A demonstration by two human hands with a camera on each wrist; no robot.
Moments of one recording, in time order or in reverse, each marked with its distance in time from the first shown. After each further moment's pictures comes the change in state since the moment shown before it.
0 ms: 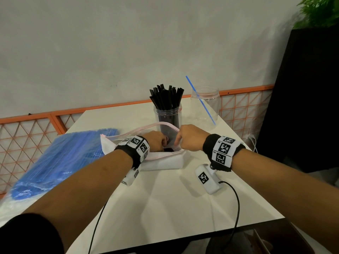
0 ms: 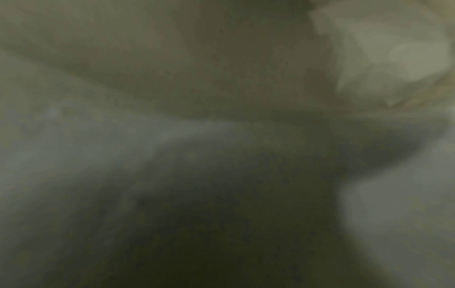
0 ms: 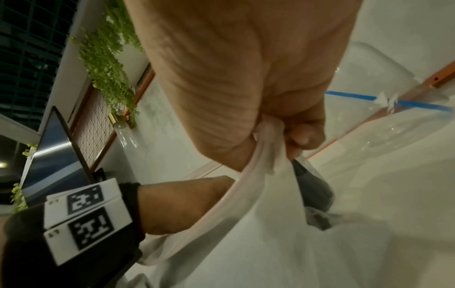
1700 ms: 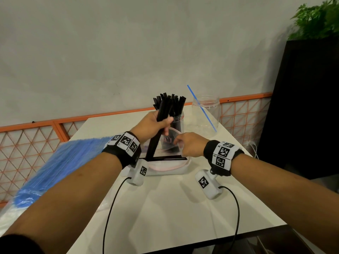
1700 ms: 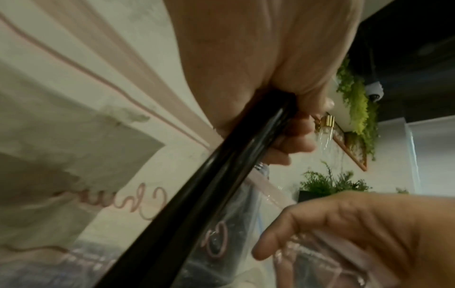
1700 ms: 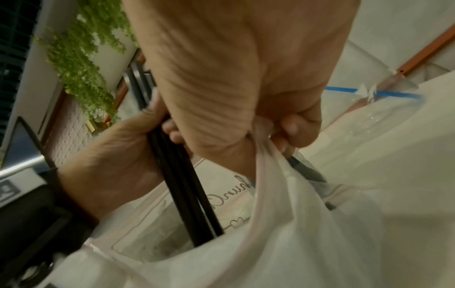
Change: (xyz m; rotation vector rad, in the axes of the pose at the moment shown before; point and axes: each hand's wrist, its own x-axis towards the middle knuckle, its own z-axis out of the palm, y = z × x) left_hand -0.025 -0.007 -0.048 -1.064 0.406 0.325; right_hand 0.007 -0.001 0.001 0.026 -0.049 0.045
